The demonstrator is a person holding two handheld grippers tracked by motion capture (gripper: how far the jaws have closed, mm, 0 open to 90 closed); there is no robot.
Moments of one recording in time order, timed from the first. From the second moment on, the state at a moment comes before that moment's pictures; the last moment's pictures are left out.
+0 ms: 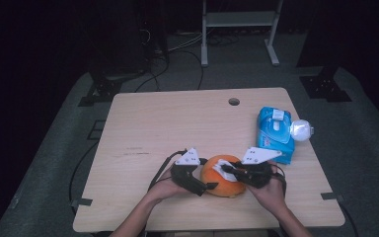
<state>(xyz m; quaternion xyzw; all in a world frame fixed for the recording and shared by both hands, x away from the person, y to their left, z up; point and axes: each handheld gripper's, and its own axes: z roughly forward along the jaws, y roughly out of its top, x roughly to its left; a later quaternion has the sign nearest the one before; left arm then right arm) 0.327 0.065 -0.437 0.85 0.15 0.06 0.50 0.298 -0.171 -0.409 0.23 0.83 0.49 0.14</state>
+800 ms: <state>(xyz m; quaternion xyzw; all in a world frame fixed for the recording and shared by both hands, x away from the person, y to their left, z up) 0.329 0.069 -0.432 0.85 0.13 0.08 0.50 0.300 -0.179 -0.409 0.25 0.82 0.49 0.15</state>
